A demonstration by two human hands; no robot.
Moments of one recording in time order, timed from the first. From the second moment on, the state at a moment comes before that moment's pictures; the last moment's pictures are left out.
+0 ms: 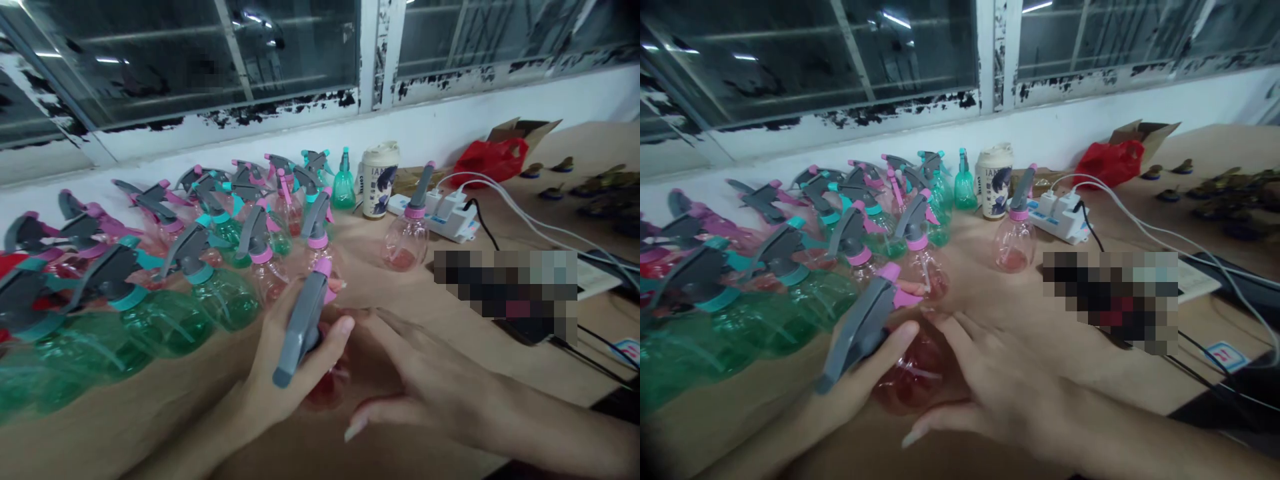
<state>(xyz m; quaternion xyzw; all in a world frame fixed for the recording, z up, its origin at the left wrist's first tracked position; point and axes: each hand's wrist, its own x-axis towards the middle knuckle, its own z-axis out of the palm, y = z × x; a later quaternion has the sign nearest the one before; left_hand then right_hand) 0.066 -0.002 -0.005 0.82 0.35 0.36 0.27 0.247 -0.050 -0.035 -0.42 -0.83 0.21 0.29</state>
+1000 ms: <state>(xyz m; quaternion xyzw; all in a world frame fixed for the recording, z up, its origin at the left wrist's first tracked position) 0.047 -0.005 -0.058 0.81 0.51 0.13 0.27 0.307 0.021 -0.025 -0.64 -0.75 -0.03 0.16</state>
